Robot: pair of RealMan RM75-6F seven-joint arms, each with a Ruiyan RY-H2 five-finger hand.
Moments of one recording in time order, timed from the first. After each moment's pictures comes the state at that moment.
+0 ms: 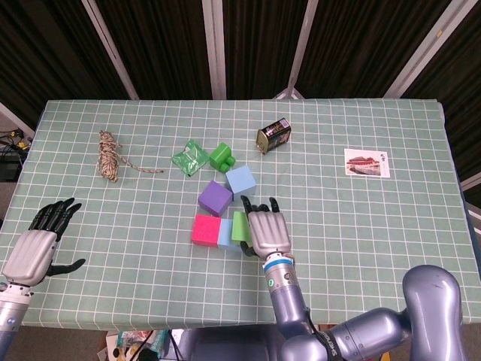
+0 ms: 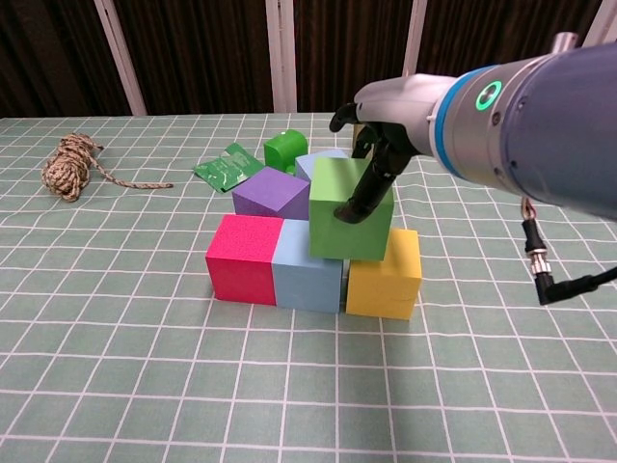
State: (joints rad) left arm -0.19 -1.06 -0.02 -1.79 1.51 1.37 0.06; right arm 1.06 -1.72 0.45 -2.14 -0.24 1.68 -0.98
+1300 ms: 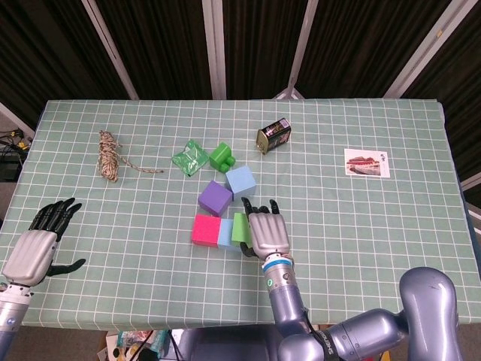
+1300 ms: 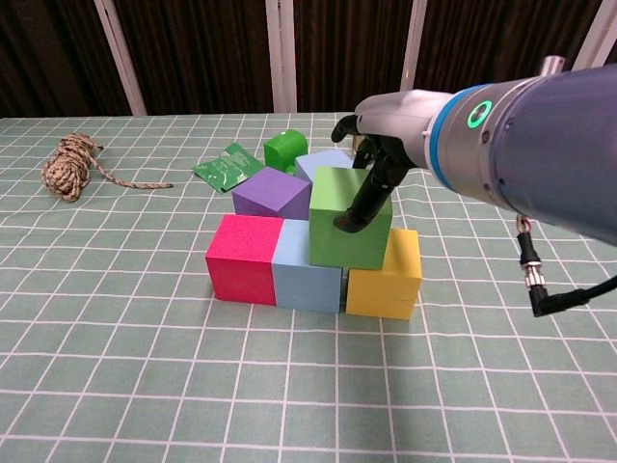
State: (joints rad) left arm -0.19 -1.06 -0.02 -1.80 1.52 1.38 0.06; right arm 1.04 -1.74 0.45 -2.11 -0.24 1.67 -0.97
